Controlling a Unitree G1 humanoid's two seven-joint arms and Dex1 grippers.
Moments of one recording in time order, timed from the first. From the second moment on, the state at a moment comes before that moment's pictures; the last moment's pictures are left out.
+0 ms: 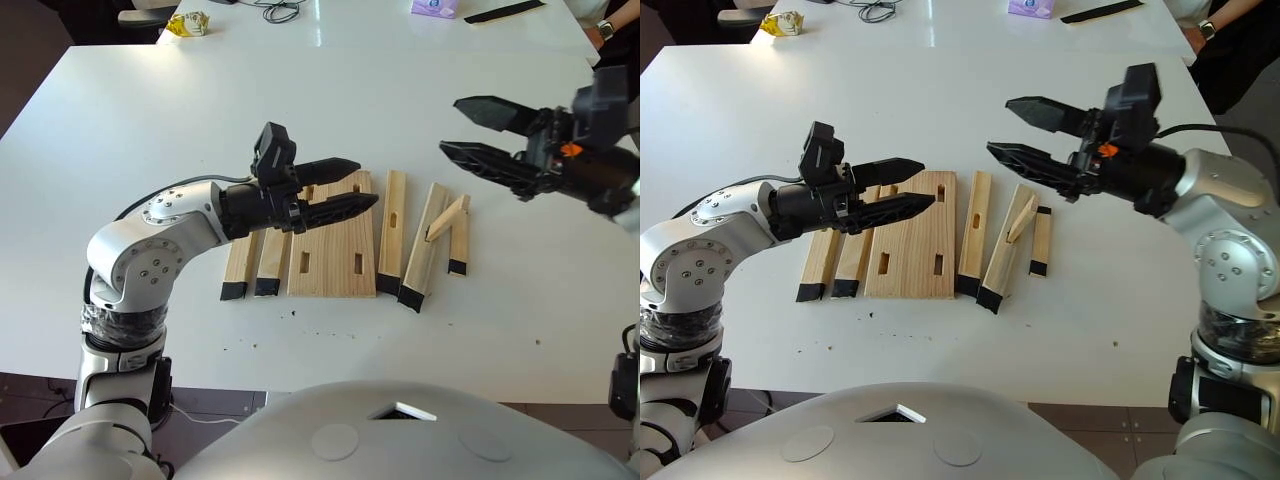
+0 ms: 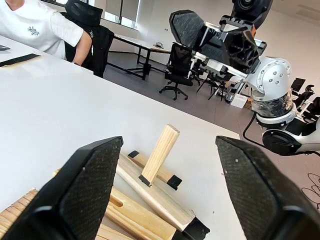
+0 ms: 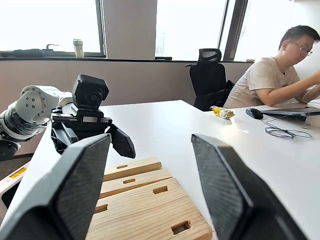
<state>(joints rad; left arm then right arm) -0.27 0.54 0.01 -0.48 -1.00 0.86 -0.71 -0.26 -0.71 -0.20 -0.47 0.92 0.67 0.85</state>
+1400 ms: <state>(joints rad) -0.35 0.57 0.00 -0.43 -1.00 0.92 -0.77 -0.03 -0.50 -0.04 -0.42 0.74 0.46 0.75</state>
